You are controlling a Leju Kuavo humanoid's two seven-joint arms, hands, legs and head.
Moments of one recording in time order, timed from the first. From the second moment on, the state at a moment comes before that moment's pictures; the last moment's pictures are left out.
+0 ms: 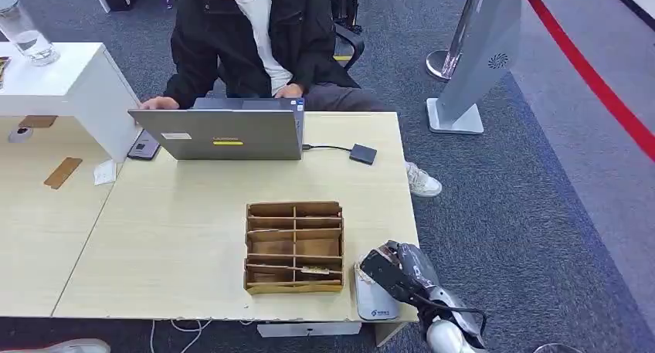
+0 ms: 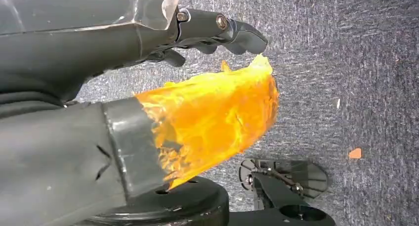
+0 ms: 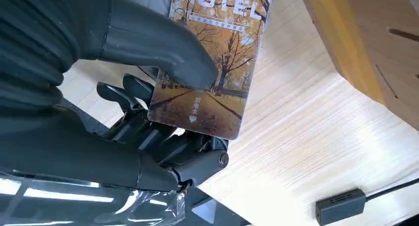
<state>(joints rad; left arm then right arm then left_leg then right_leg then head) -0.09 -0.30 1.15 -0.21 -1.27 0.34 -0.10 -0.04 -0.08 0.41 -1.37 0.55 -0.02 0.09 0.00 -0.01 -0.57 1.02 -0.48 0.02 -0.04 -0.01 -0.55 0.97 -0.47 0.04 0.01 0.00</state>
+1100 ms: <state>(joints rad) 0.01 -0.13 1.20 -0.27 -1.20 -0.38 -0.02 -0.14 -0.07 0.42 -1.33 0.64 -0.02 0.03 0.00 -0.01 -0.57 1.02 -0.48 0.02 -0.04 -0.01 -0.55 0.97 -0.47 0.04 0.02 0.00</state>
